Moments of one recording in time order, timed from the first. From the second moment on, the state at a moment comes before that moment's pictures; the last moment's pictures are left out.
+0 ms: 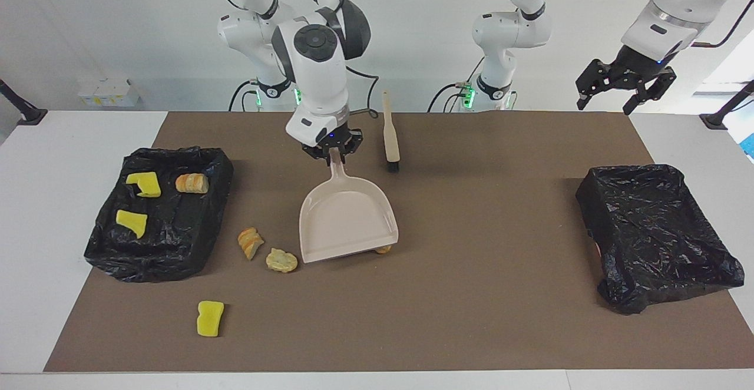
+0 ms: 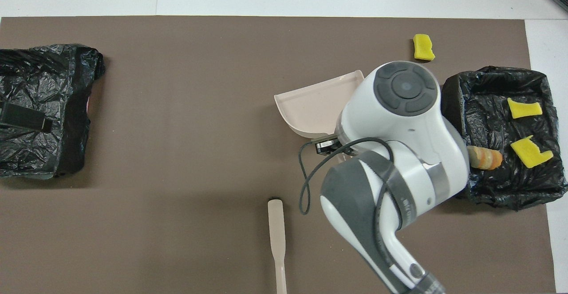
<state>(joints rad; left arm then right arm) -0.07 0.00 0.02 -1.45 -0.04 1.44 0.11 0.37 0.18 0.13 -1.71 0.02 1.83 0.36</state>
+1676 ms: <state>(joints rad) -0.07 0.00 0.02 -1.45 -0.04 1.44 0.11 0.55 0.34 0.11 -1.70 0.13 2.08 0.73</state>
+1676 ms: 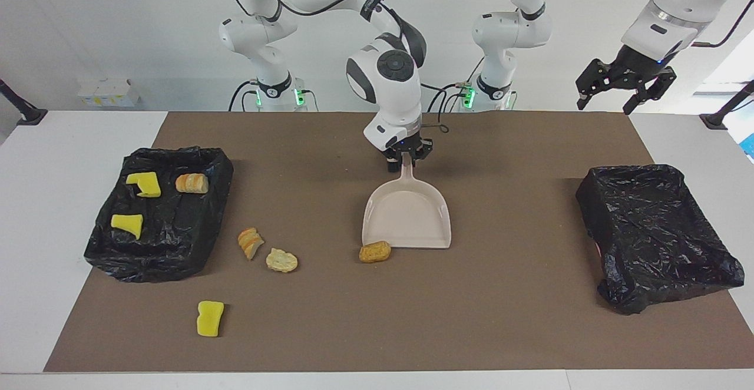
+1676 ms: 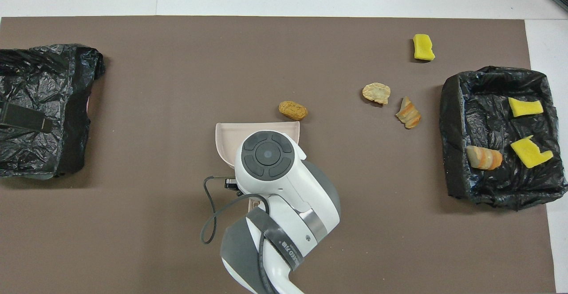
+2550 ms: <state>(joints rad) -0.07 0.00 0.02 -1.45 -0.04 1.44 0.11 0.53 0.39 0.12 -1.69 0.08 2.16 0.64</state>
